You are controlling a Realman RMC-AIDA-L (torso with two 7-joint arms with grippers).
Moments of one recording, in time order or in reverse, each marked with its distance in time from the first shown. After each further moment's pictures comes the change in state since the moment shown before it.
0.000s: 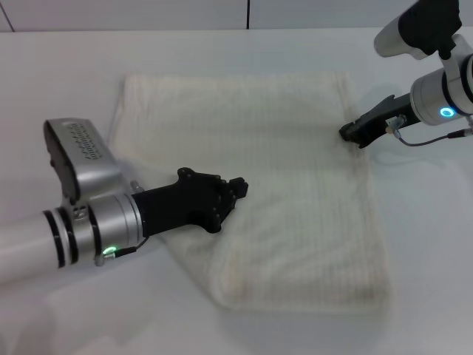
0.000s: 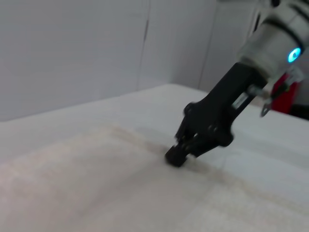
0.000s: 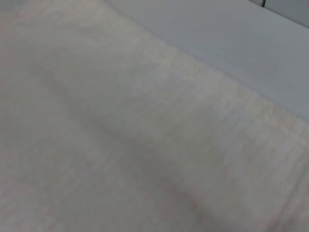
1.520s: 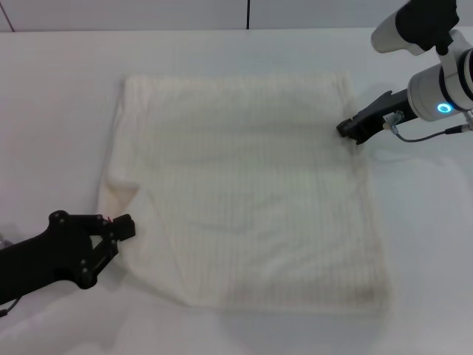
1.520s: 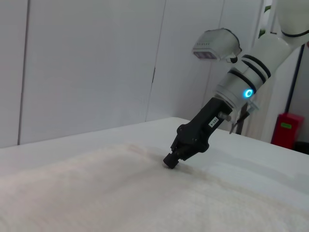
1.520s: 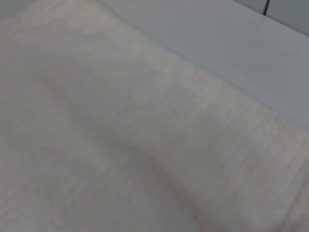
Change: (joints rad) left arm 0.337 0.009 0.032 0.448 -0.012 0.540 -0.108; right arm 0.012 0.000 0.000 0.000 0.000 0.001 0.002
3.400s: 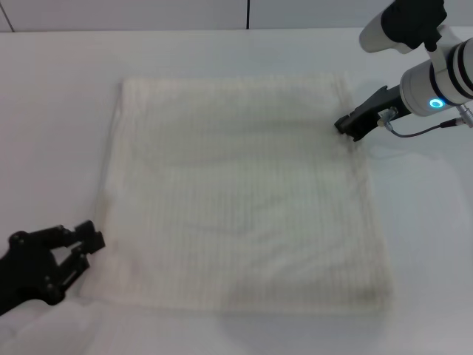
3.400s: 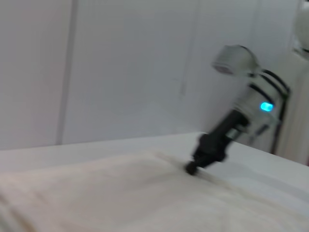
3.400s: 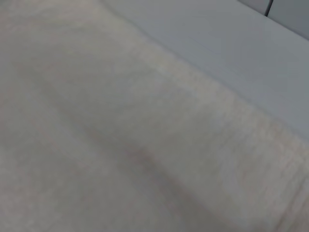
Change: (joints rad) left arm 0.107 0.000 -0.064 0.002 -0.050 0.038 0.012; right arm 0.044 0.003 0.000 0.040 -0.052 0.036 0.003
